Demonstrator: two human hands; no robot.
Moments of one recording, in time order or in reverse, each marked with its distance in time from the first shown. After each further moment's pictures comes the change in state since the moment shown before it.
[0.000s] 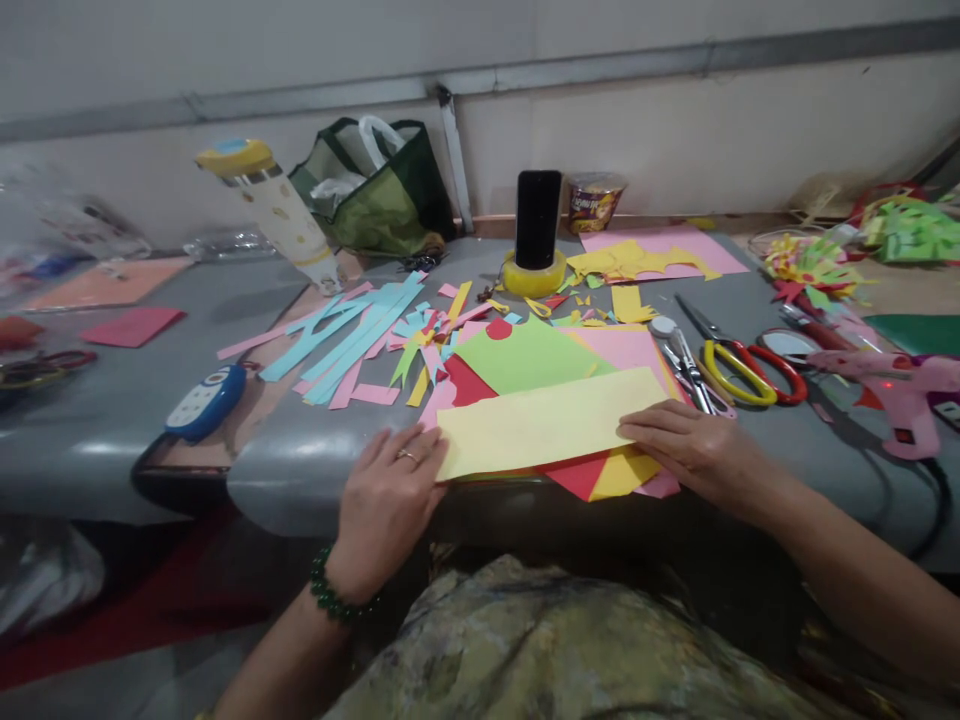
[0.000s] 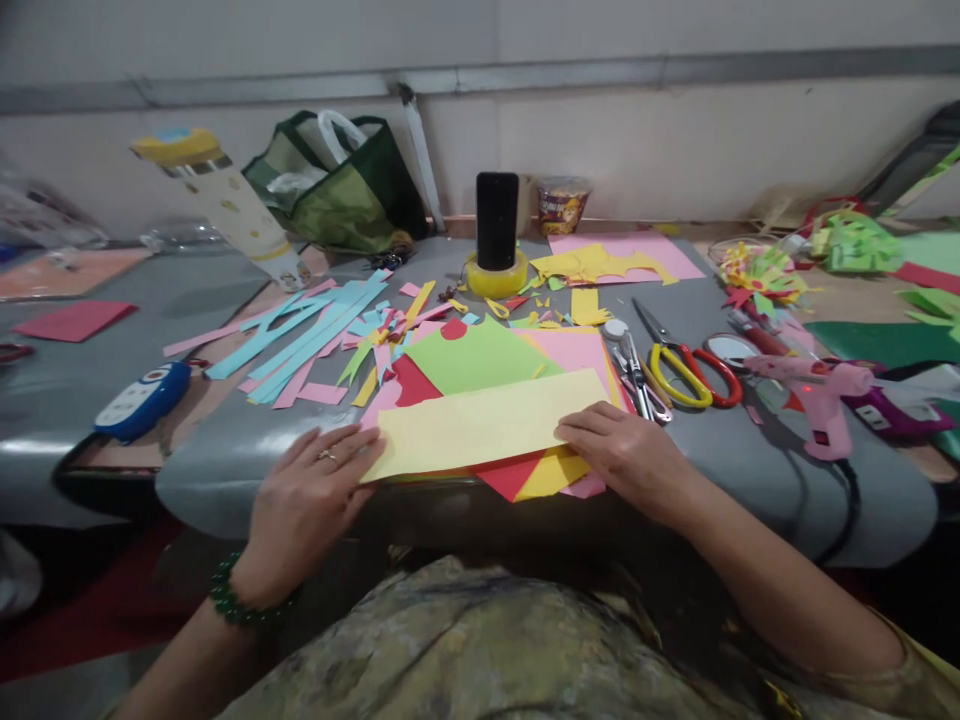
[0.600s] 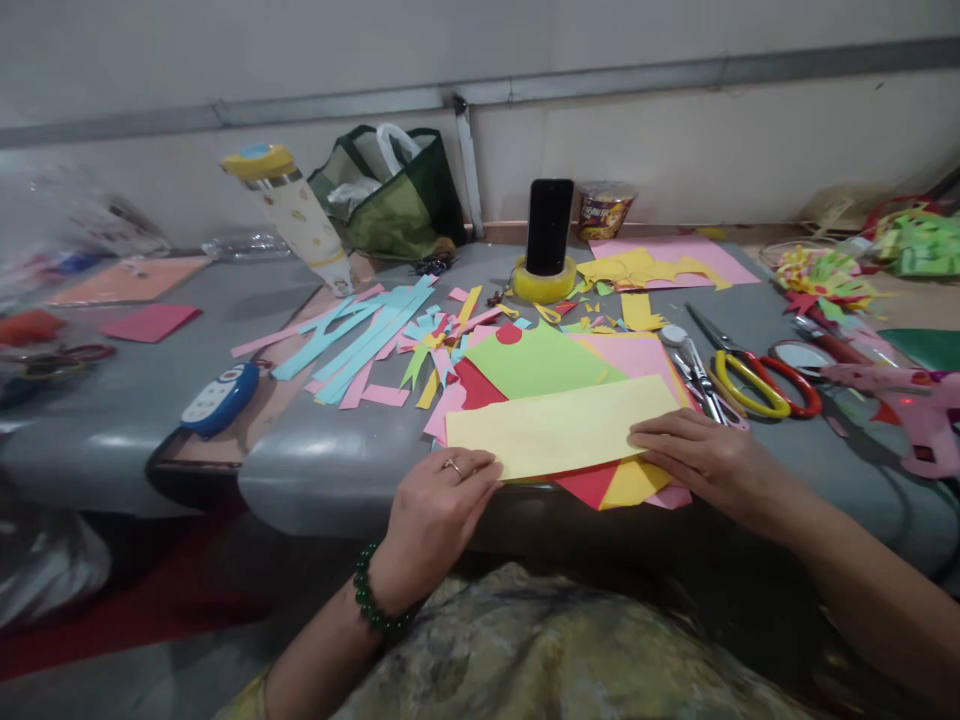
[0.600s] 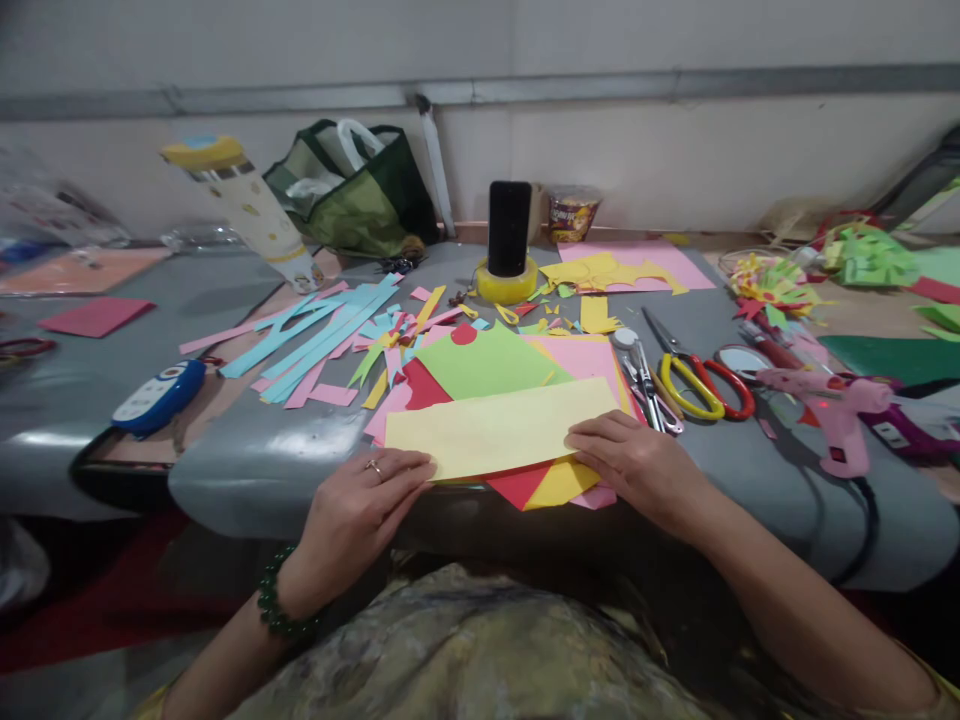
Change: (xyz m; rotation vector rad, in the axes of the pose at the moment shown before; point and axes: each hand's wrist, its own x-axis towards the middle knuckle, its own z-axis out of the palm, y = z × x) left_hand 0.015 0.028 0.006 -0.372 0.129 -0.029; right_hand -0.003 0.003 0.000 0.176 -0.059 0.104
